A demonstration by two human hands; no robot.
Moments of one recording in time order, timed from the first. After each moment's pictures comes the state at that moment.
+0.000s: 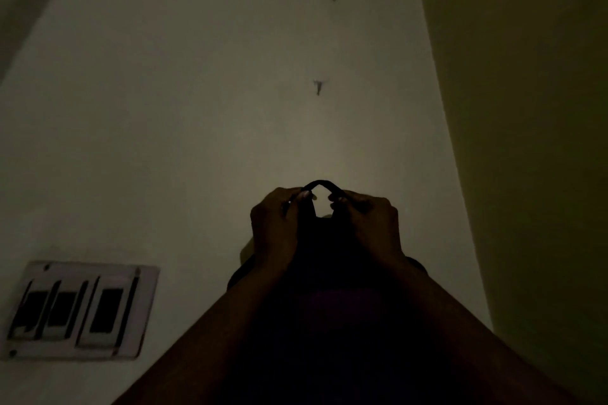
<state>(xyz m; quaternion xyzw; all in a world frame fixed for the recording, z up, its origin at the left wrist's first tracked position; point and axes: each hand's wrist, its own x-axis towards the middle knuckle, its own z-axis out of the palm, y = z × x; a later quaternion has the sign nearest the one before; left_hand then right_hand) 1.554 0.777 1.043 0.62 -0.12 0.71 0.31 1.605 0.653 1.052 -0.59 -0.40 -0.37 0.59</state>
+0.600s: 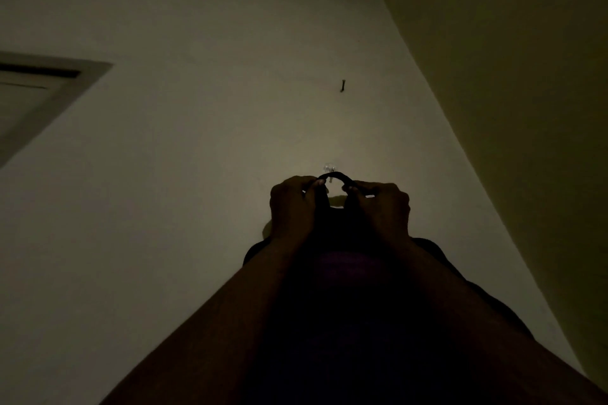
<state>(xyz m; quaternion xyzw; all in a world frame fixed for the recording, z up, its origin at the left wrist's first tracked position) 1.585 0.791 1.232 0.58 -0.15 0.78 0.16 1.645 0.677 1.233 -0.50 -0.37 -0.54 0.56</state>
